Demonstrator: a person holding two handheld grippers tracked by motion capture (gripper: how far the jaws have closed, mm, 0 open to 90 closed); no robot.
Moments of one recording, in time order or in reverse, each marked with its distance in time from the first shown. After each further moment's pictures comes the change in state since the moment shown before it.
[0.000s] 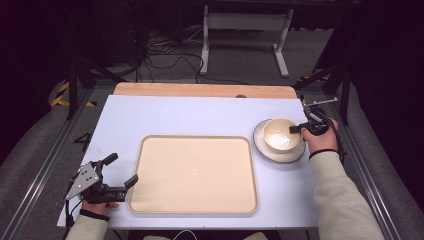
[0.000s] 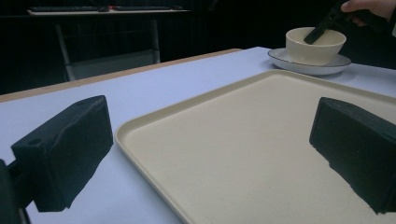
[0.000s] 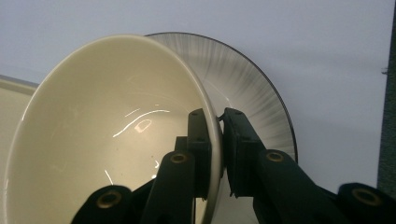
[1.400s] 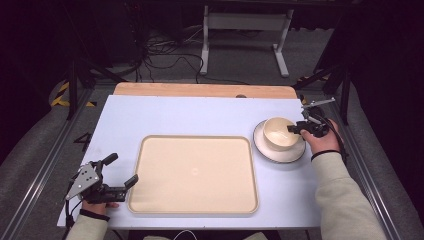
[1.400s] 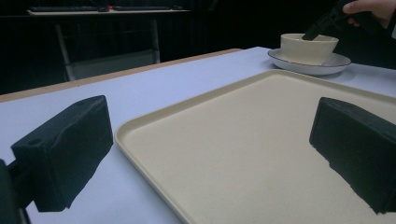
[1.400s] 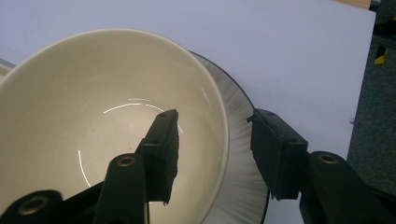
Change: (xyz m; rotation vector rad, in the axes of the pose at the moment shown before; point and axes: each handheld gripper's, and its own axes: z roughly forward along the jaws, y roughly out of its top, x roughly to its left) left arm 0.000 0.000 0.000 -0.004 0.000 -0.002; right arm -0.001 -0.001 0.002 -0.081 -0.050 -0.213
